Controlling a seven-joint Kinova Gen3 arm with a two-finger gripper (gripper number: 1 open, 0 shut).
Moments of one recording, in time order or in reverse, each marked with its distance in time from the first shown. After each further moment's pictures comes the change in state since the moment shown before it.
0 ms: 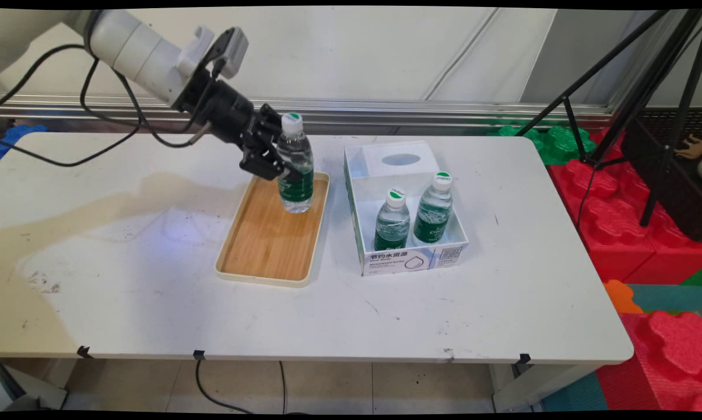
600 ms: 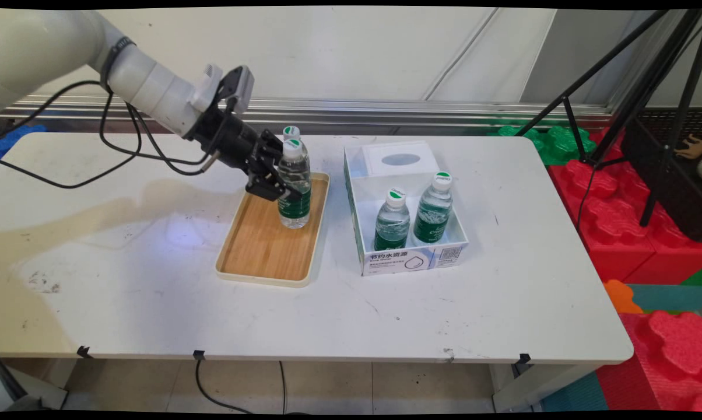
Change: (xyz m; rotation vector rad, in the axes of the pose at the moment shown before) arm -0.036 0.002 0.034 0.031 -0.035 -0.034
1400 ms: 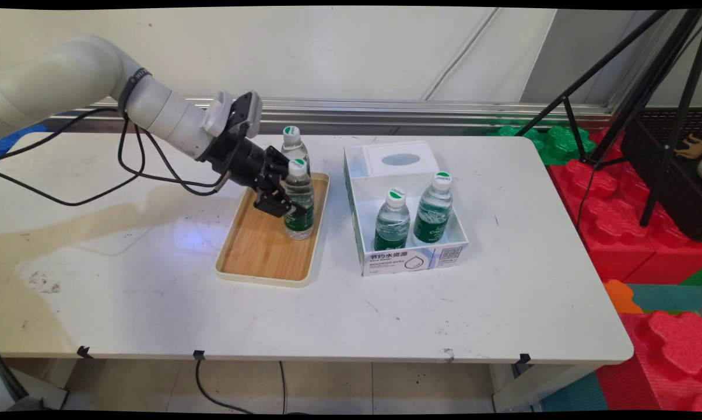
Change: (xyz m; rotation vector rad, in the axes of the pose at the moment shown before) arm -0.024 0.005 0.034 0.017 0.002 -0.023
